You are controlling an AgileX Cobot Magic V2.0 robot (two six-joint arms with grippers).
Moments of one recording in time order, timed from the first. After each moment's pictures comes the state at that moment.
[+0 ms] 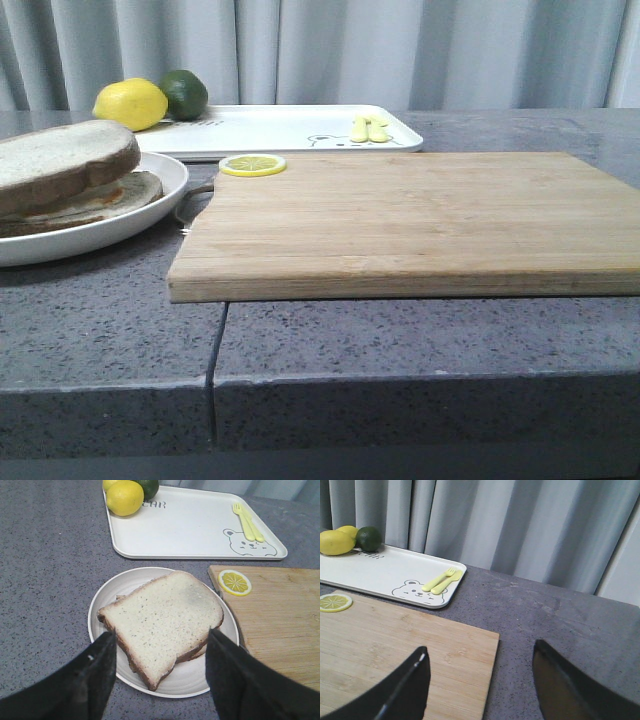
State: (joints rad) left arm -0.01 0.56 -0.71 -0.38 0.72 0.08; right arm 0.26 0.29 -0.46 -0.07 0.32 -0.06
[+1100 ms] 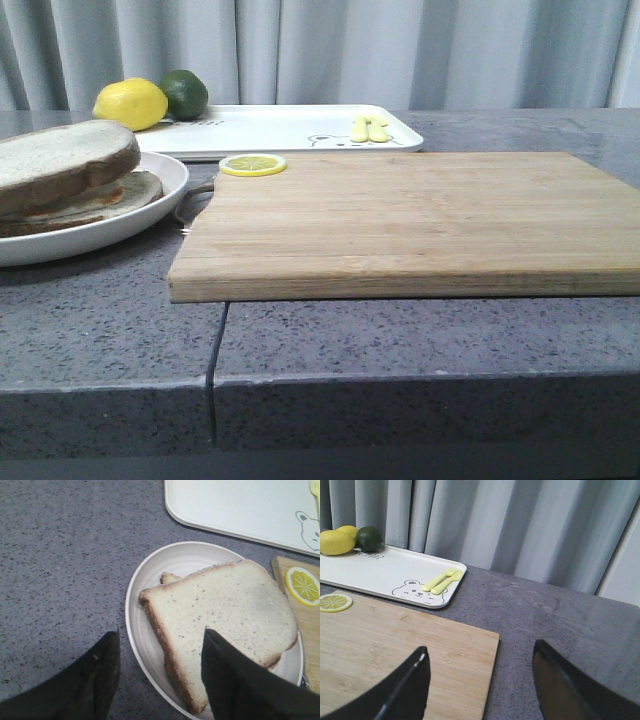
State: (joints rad) left arm 0.07 0.85 -0.71 -0.36 0.63 -0.04; right arm 0.26 0.29 -0.46 -0.07 0.32 -0.06
